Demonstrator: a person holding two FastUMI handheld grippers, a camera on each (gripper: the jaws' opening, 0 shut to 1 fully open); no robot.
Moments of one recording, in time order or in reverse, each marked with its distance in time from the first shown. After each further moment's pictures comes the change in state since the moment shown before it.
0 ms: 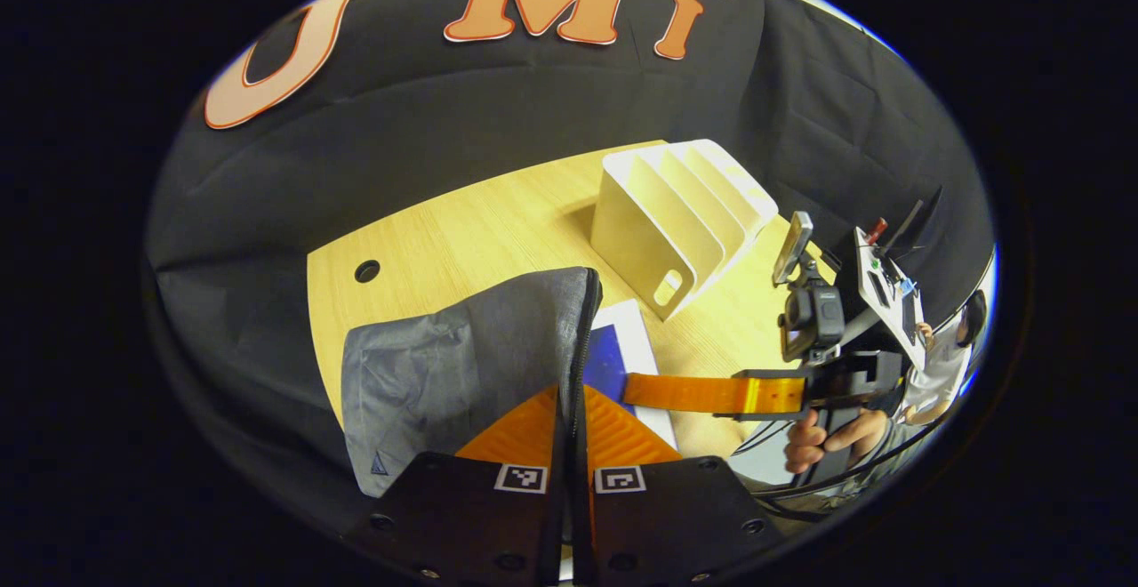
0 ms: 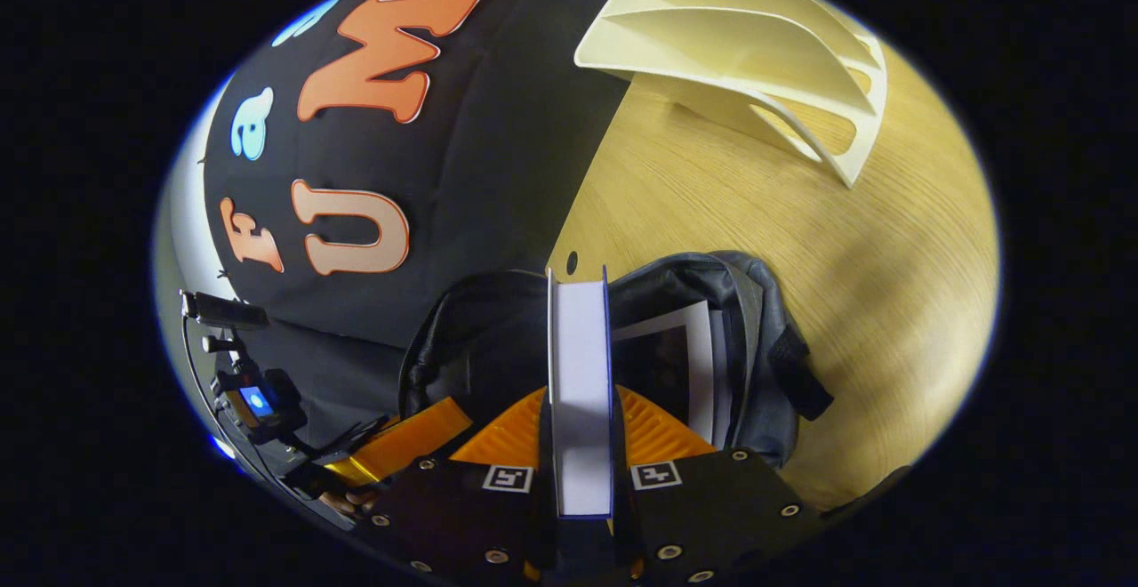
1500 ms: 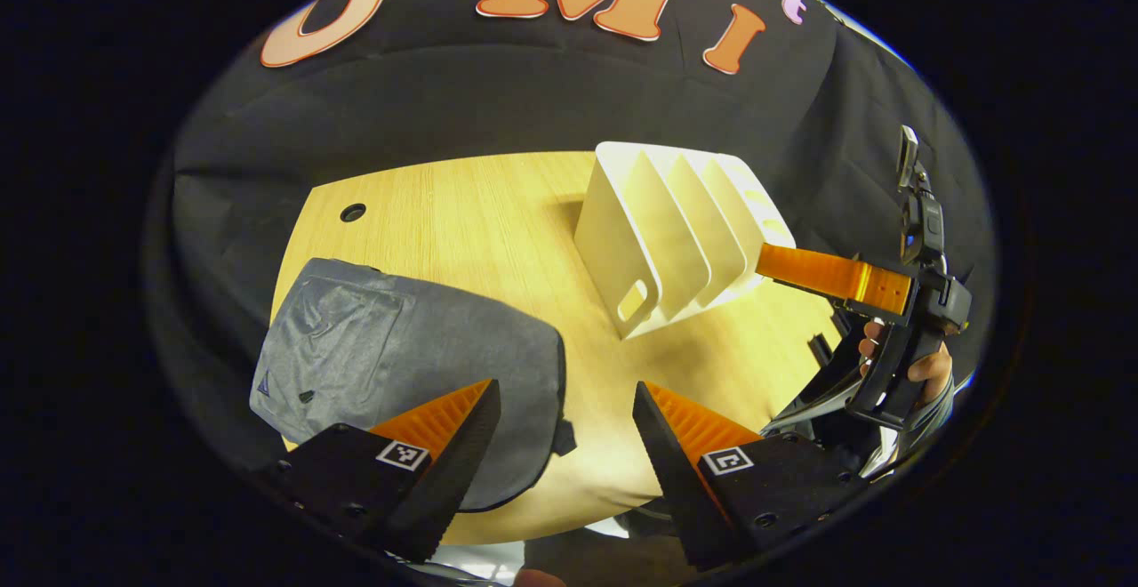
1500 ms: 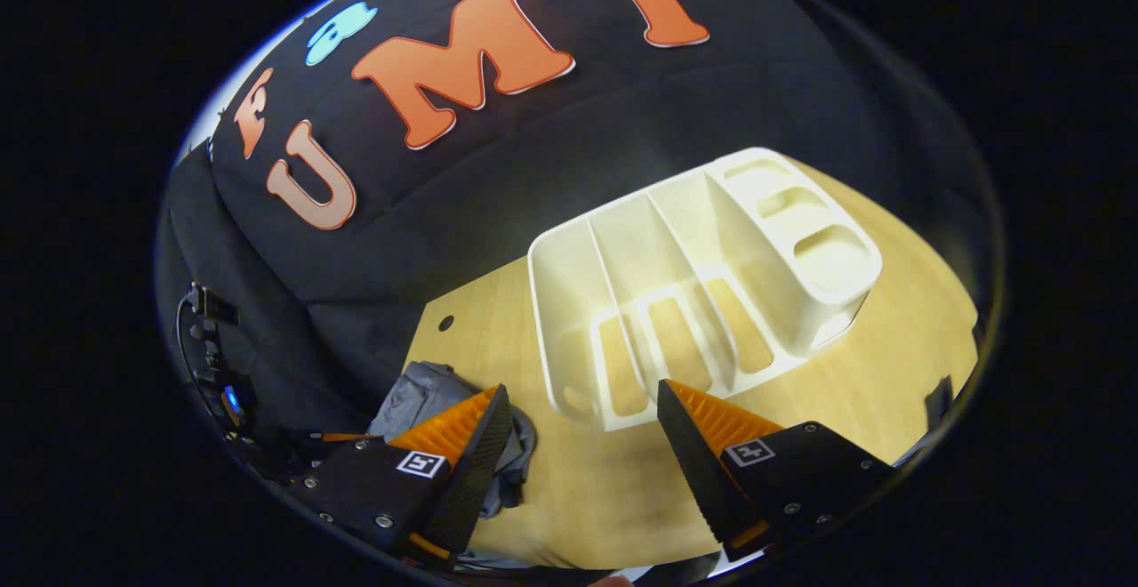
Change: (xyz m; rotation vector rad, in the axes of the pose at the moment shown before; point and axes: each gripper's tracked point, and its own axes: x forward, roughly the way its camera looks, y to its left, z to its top) left arm 0.053 -0.096 0.011 -0.264 -0.076 0.111; right arm -0.172 -0.021 0.237 -0.740 -0.225 -0.429
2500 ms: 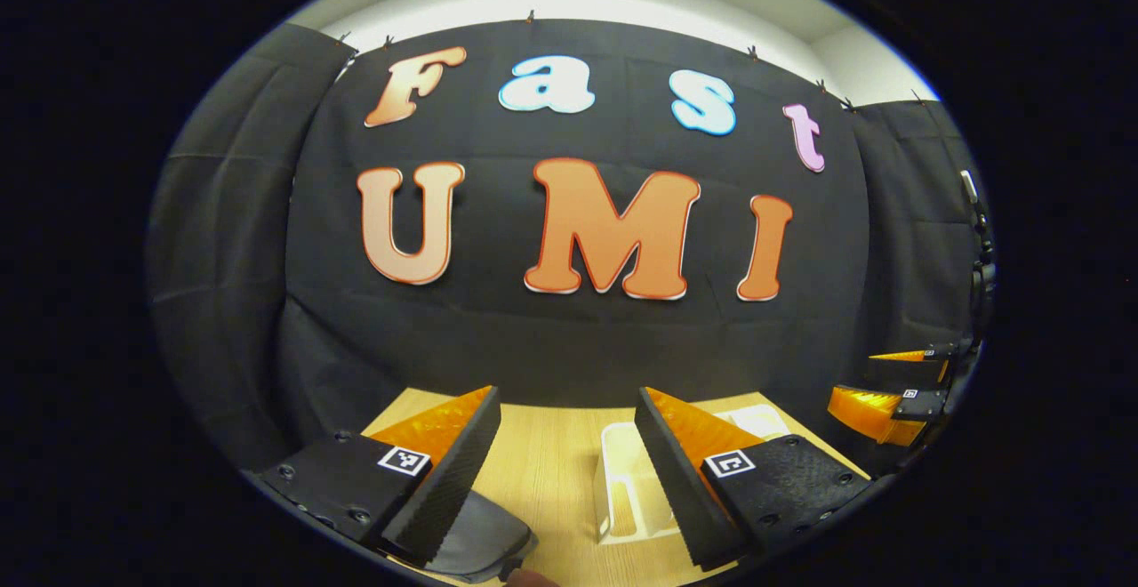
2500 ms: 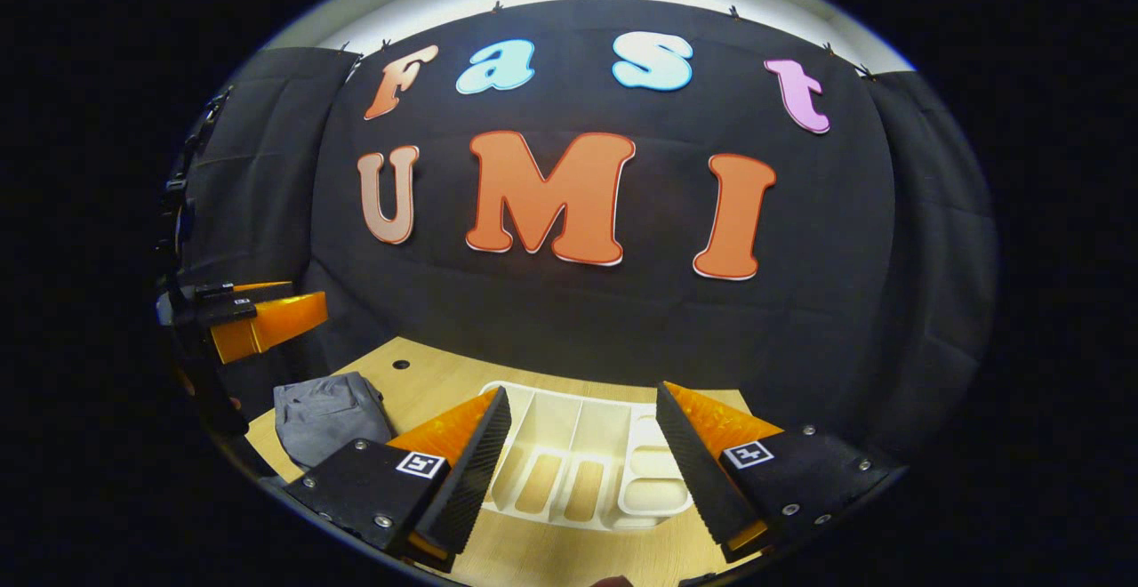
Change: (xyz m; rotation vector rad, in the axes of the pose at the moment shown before) left arm -0.152 -0.105 0.179 -0.042 -0.844 0.362; right arm -0.111 -0.022 0.171 -0.507 -0.436 0.013
